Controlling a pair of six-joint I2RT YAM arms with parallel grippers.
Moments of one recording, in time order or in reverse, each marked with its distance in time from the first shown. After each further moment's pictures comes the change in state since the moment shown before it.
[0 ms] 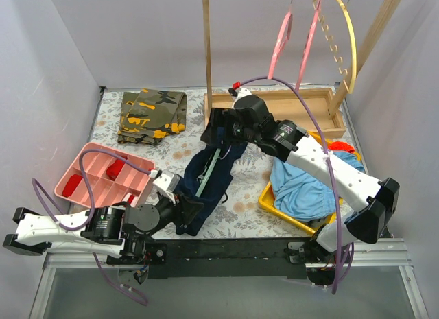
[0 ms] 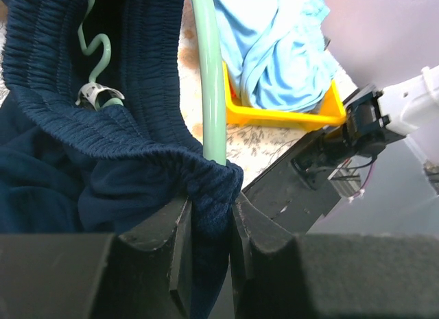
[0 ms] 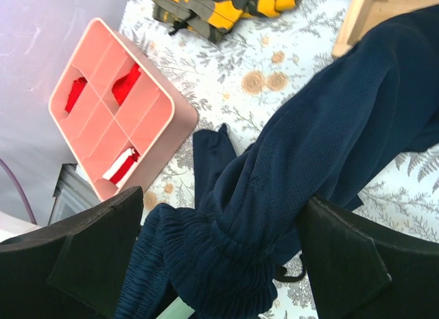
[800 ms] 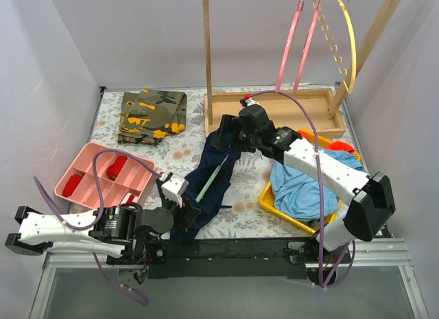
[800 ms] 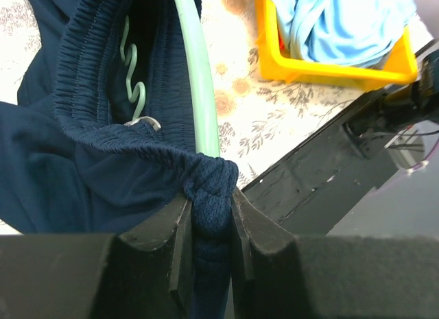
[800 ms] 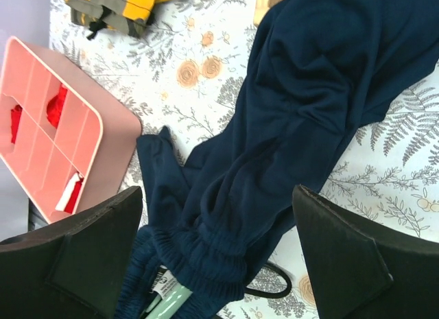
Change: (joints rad) left arm 0.005 0.061 -0.001 -0.170 0.021 -0.067; right arm -0.093 0.021 -0.246 0.126 -0.006 0.093
